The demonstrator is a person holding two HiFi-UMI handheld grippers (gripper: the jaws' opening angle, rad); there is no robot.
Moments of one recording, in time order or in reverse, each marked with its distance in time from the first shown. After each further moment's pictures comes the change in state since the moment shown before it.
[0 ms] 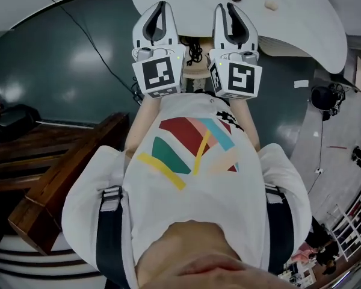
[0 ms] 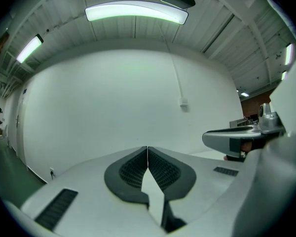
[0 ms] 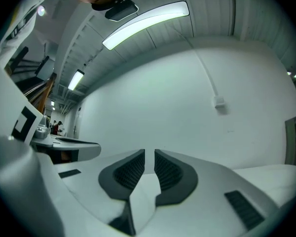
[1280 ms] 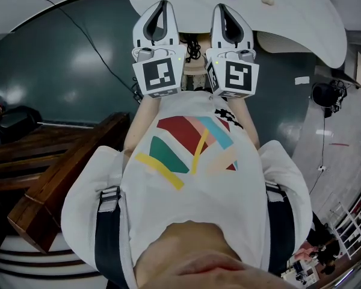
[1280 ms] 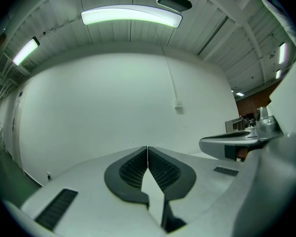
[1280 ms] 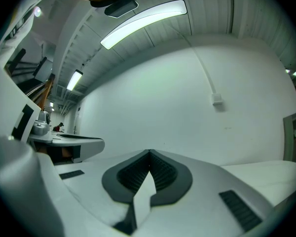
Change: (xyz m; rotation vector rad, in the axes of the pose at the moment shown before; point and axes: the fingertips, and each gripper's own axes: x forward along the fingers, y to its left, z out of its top) left arm -0.010 -0.024 0.009 0.034 -0.027 -0.033; right arm -0.016 -0.005 -0.008 0.023 0.029 -0.002
